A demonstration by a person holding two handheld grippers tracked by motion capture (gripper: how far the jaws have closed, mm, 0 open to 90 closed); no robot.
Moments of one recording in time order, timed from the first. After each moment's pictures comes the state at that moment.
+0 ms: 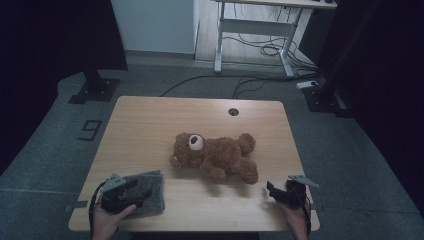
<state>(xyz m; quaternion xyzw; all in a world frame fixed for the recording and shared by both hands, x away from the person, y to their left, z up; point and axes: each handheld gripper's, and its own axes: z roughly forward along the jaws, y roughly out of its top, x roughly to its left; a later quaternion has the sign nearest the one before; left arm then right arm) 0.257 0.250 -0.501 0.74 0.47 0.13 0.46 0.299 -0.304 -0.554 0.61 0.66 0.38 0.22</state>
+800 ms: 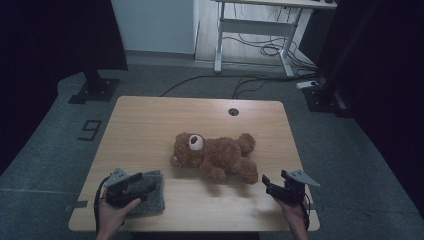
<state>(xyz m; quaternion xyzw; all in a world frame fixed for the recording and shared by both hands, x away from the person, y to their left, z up) 0.271 0.237 -0.490 0.73 0.47 0.14 0.48 0.293 -0.283 -0.513 0.53 0.67 0.45 0.26</state>
